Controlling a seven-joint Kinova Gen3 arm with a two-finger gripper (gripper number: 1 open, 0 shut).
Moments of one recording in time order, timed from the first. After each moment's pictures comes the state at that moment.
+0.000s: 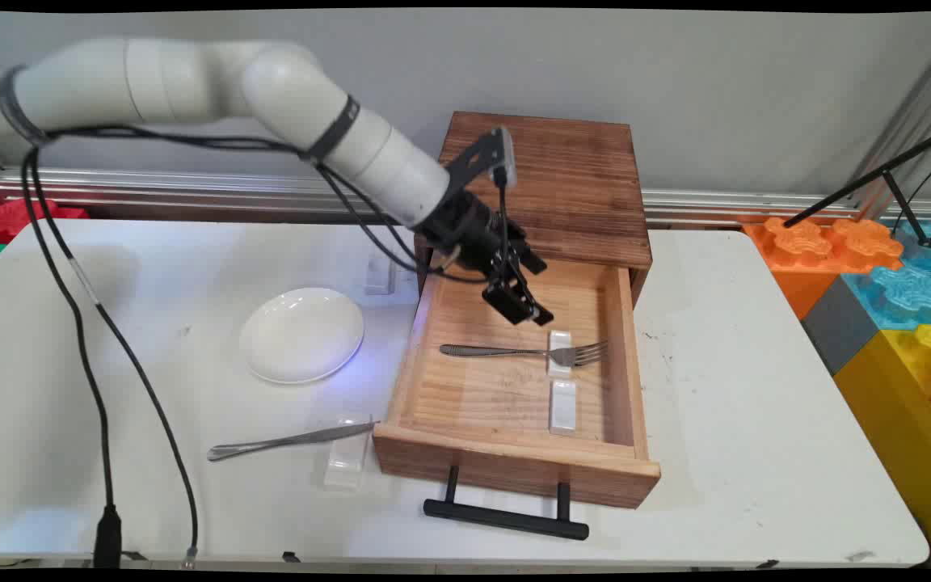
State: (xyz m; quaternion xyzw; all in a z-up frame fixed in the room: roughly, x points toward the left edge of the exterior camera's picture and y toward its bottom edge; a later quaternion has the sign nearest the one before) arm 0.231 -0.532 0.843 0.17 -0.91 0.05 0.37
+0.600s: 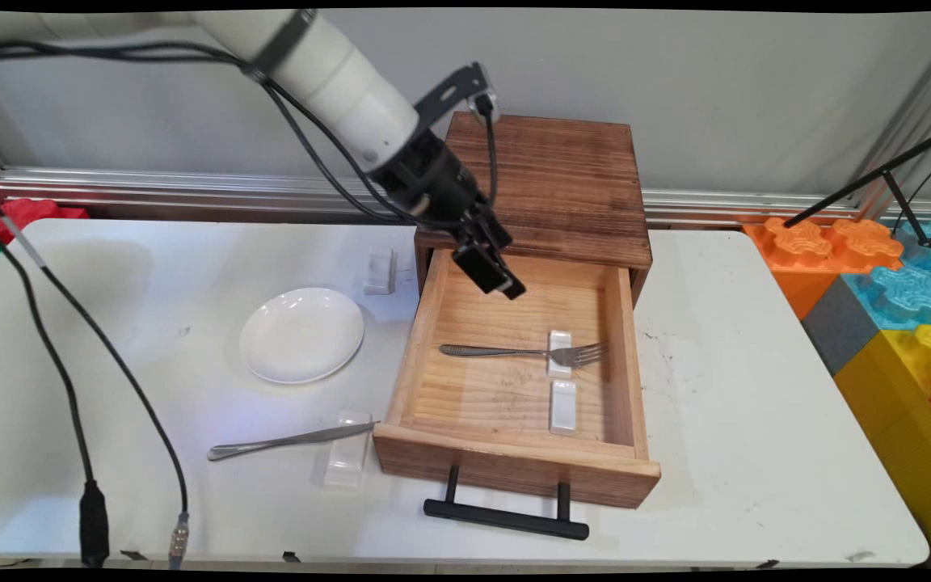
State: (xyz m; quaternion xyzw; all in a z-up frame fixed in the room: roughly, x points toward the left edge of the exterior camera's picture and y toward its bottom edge) arm 0.247 -0.496 0.929 0.24 -0.92 0.03 0.32
